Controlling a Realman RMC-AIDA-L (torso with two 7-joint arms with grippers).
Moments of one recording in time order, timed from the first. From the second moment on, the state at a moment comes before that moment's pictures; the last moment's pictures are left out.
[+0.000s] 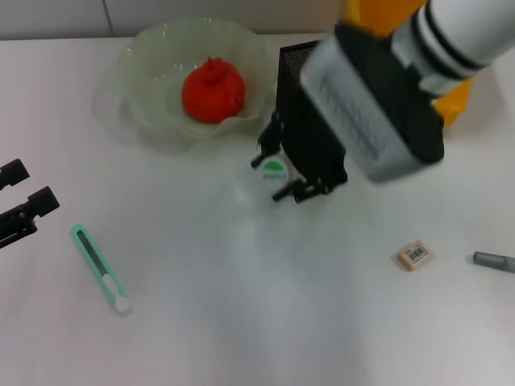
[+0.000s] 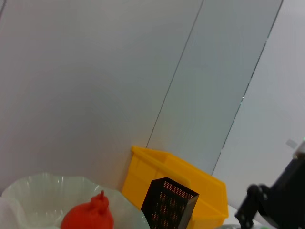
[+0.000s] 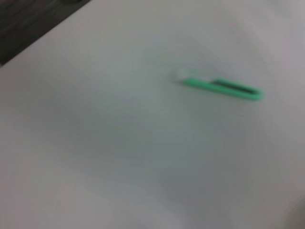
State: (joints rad) left arm -0.12 -2.06 0.51 0.79 1.73 1.81 -1.40; right arm 0.84 2.08 -1.49 -1.21 -2.33 -1.49 1.36
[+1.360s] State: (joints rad) left arm -0.13 -2.03 0.36 0.81 1.74 1.81 -1.21; right arm 0.91 2.09 -1.49 -1.00 -1.84 -1.08 1.95
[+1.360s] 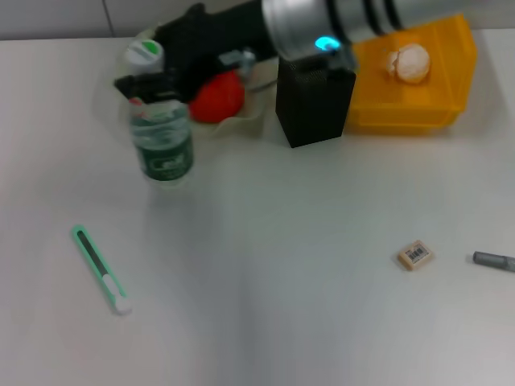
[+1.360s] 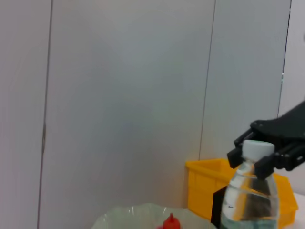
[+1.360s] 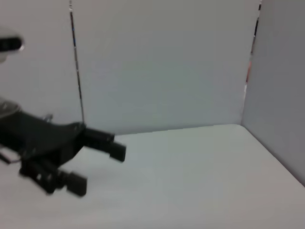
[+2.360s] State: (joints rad) left arm -0.10 -2.02 0.36 0.91 1.79 1.78 -1.20; right arm 1.19 2.09 -1.41 -0.77 -1.99 -1.03 2.18
